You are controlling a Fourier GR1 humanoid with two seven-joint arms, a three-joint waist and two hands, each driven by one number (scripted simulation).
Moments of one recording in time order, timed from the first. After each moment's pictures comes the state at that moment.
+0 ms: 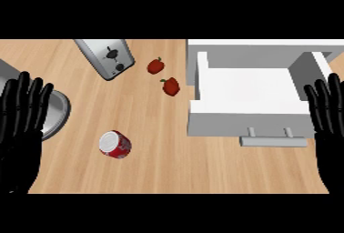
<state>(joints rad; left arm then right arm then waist) 0.01 0.08 0.01 -2.10 0.00 -0.01 0.00 0.02 -0.09 0.00 -2.10 -0.04 0.00 -0.01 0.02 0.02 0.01</state>
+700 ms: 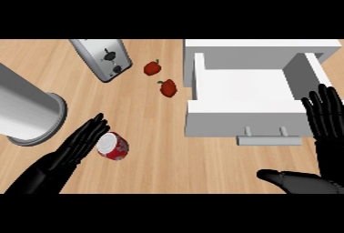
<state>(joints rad) 0.14 0.24 -0.16 -2.13 0.22 -0.34 0.15 0.08 -0.10 -0.03 -2.07 -0.01 -0.03 0.17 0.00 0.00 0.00</state>
